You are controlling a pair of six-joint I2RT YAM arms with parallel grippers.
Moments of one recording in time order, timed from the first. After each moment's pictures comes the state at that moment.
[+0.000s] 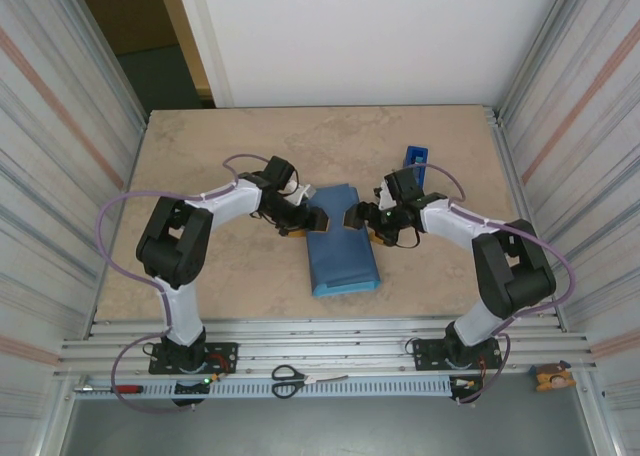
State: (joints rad) left arm -0.50 1.91 1.25 -0.58 0.63 -0.32; right arm 0.41 1.61 0.91 -0.37 -0.52 0.69
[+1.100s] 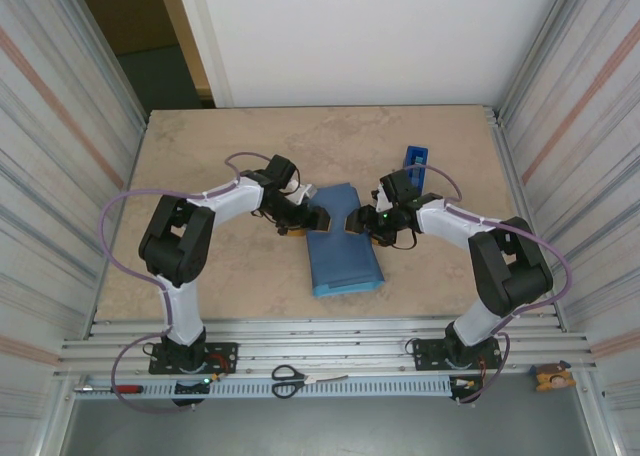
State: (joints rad) left arm -0.50 1.92 1.28 -0.62 0.62 -0.31; right arm 0.43 1.62 0.91 -0.37 -0.48 0.72
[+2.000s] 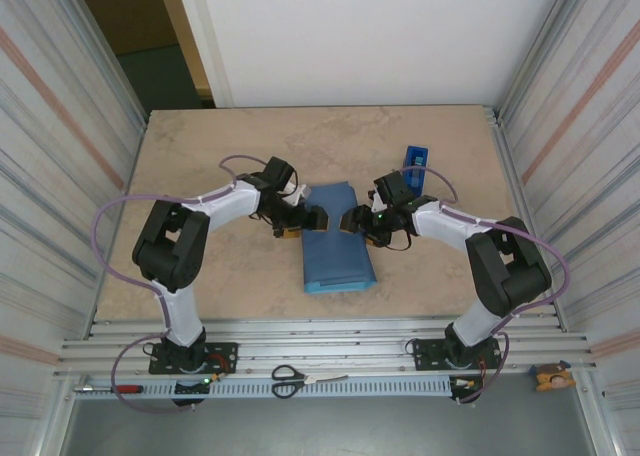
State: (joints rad) left arm -0.51 1.87 1.23 -0.58 0.55 -0.41; right arm 0.48 1.62 0.90 -0.32 -0.45 0.80
